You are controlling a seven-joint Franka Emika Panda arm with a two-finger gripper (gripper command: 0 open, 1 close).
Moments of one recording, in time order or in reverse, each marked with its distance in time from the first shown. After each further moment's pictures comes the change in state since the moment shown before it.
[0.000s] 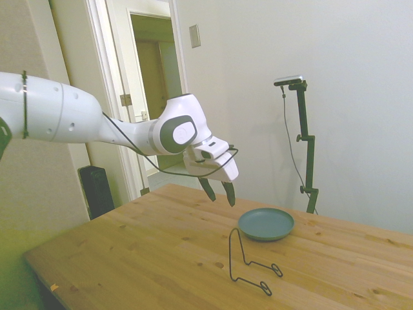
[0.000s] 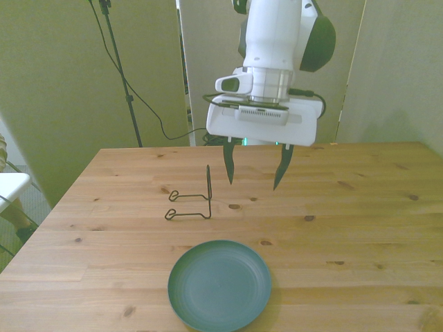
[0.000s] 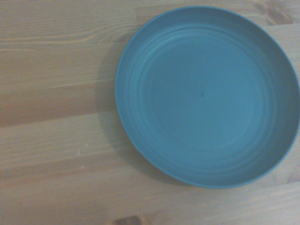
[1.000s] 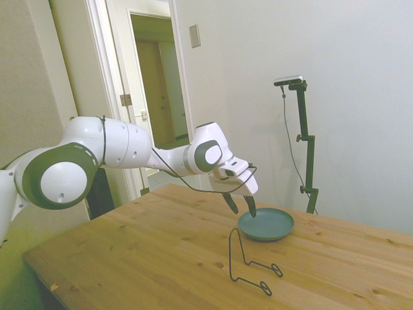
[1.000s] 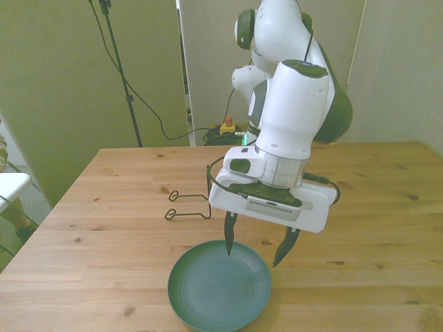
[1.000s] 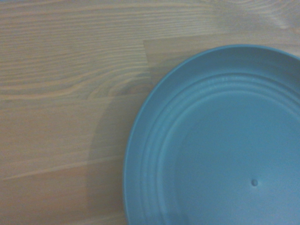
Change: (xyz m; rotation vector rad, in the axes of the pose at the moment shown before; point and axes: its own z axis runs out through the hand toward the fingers) arm 0.024 -0.072 0.095 -0.046 0.064 -0.011
